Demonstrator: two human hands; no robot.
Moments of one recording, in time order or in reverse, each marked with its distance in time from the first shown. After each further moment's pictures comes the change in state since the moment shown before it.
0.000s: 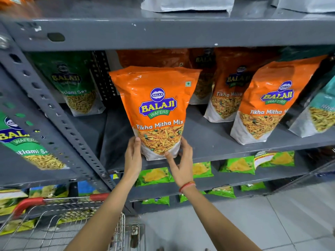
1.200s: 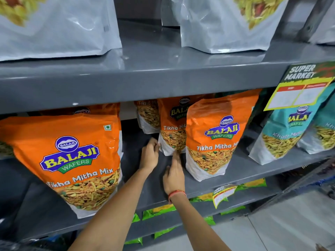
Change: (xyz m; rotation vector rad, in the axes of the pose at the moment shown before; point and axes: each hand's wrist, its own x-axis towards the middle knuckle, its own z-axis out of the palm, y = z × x) left_hand 0.105 -0.008 0.243 0.521 -0.199 0.148; right_hand 0.133 0.062 -0.113 -0.370 -0.005 0.148
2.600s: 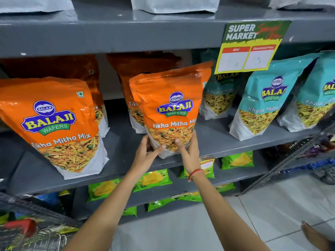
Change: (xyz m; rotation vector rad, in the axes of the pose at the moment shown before) left_hand -0.114 0.036 0.020 -0.487 -0.188 -0.116; right_hand -0.023 0.049 -0.113 0.486 0.013 -0.106
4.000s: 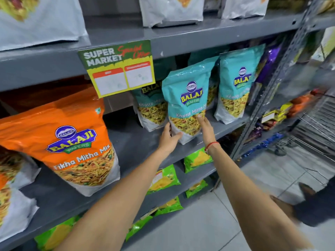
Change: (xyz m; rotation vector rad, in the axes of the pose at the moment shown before) left_hand 0.087 0.056 0.253 0.136 -0.317 -0.040; right_hand 0.084 -0.003 -0.239 0.142 0.351 0.254
